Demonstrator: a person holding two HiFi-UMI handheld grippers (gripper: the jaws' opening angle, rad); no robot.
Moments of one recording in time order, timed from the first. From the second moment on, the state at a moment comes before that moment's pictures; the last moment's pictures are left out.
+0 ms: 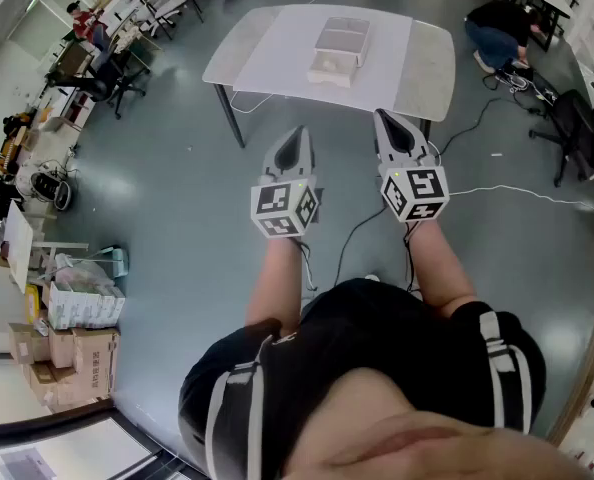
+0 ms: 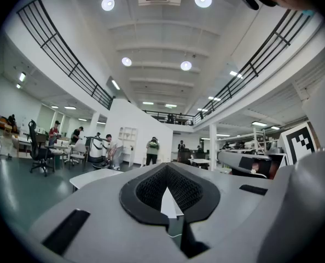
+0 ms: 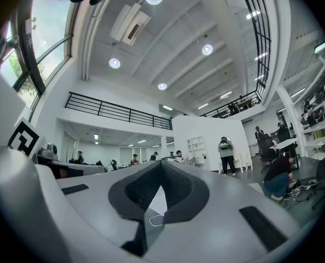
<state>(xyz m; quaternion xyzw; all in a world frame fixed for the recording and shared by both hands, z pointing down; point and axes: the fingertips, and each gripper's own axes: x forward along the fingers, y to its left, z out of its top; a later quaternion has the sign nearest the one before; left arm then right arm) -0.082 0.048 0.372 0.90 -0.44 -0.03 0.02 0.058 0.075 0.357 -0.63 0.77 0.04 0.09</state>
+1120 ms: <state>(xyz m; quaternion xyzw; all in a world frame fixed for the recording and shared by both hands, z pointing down) -0.031 0.039 0.373 0.88 -0.46 -0.05 0.00 0.097 0.058 0.360 -0.59 0.80 0.05 0.10</state>
